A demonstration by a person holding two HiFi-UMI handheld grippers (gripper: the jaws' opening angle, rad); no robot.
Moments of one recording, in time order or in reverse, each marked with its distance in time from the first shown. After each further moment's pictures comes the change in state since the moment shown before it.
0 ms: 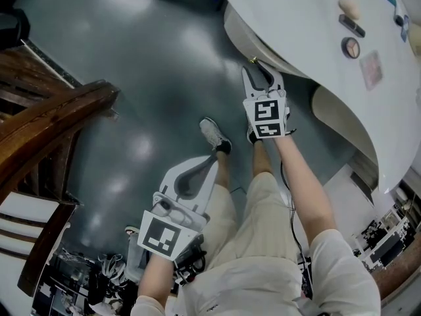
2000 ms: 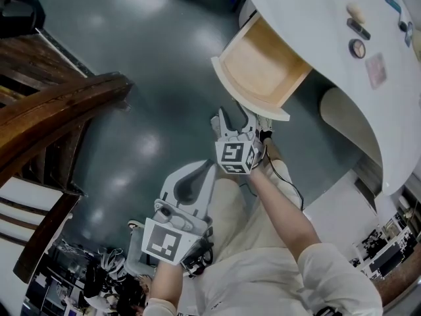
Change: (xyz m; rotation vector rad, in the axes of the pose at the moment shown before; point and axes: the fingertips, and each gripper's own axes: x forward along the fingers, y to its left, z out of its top) left arm -0.059 -0.005 0.017 0.002 -0.066 0.122; right arm -0.058 0.155 -0.021 0.027 0.043 0.006
